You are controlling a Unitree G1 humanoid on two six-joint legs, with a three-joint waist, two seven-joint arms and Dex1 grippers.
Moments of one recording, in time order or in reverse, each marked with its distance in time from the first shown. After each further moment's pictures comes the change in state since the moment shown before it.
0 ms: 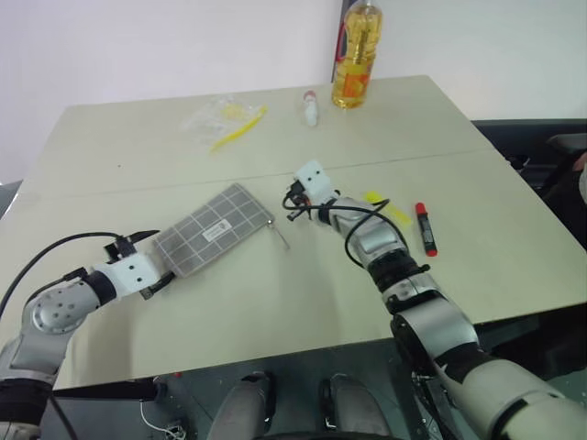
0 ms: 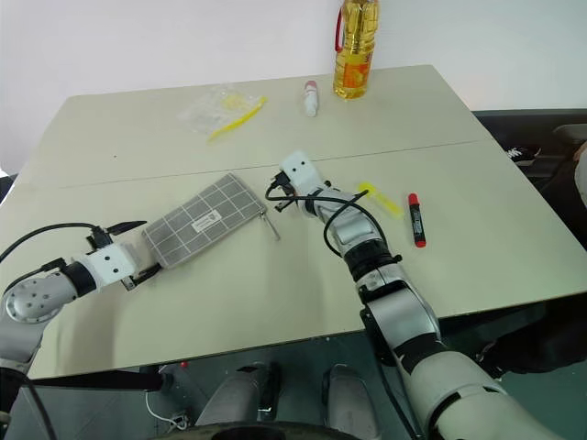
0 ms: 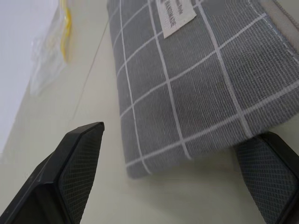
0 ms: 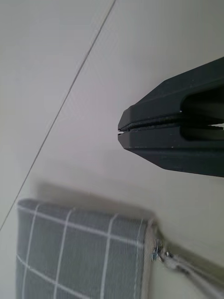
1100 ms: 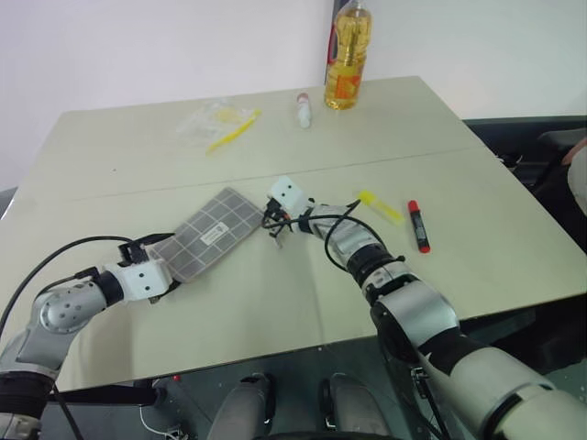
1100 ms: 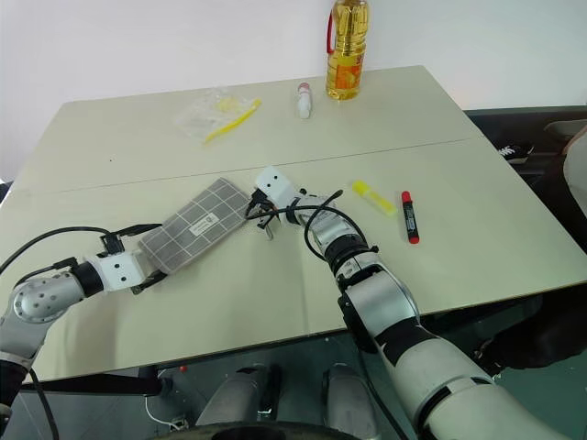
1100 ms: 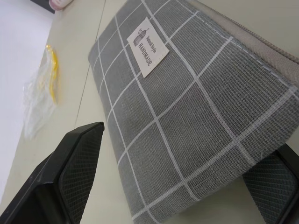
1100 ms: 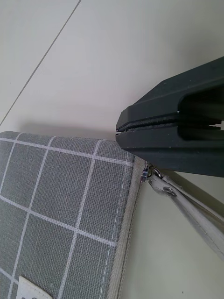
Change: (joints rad) left arm 0.008 0.019 -0.040 0.002 -0.007 -0.079 -0.018; right arm -0.094 0.083 0.008 0.258 -0.109 -0.207 0.135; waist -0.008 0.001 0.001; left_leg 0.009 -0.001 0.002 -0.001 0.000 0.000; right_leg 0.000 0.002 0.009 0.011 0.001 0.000
